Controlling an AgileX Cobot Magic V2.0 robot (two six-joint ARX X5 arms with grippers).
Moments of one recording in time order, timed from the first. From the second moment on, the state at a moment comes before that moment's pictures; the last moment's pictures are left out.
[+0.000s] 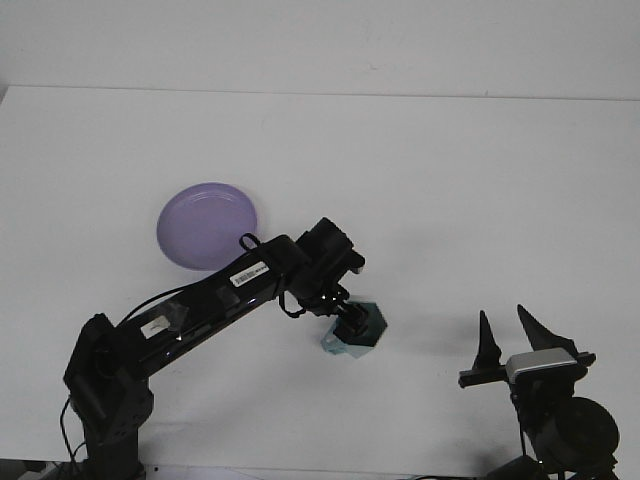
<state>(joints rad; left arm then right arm) -0.79 1.91 1.60 -0.77 0.37 -0.06 0.41 0.23 0.52 -0.42 0.23 0.02</state>
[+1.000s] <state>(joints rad) -0.54 1.88 1.85 -1.01 0.29 0.01 0.41 0.23 0.52 -0.42 0.23 0.02</state>
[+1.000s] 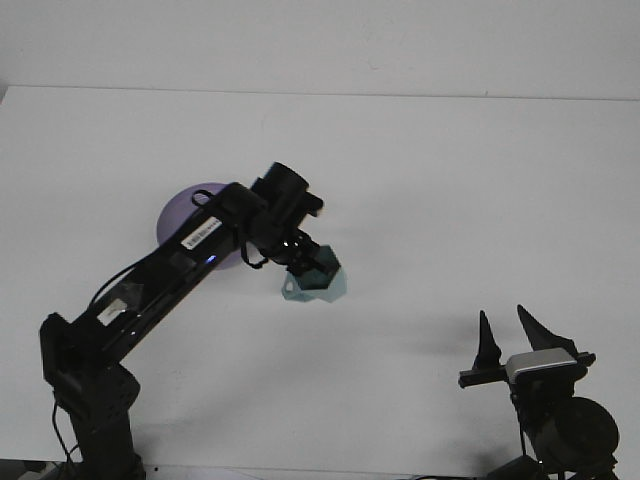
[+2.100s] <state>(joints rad) -0.04 2.06 1.95 -1.08 0.11 0.06 0.41 0.23 0.52 -0.42 0.23 0.02</state>
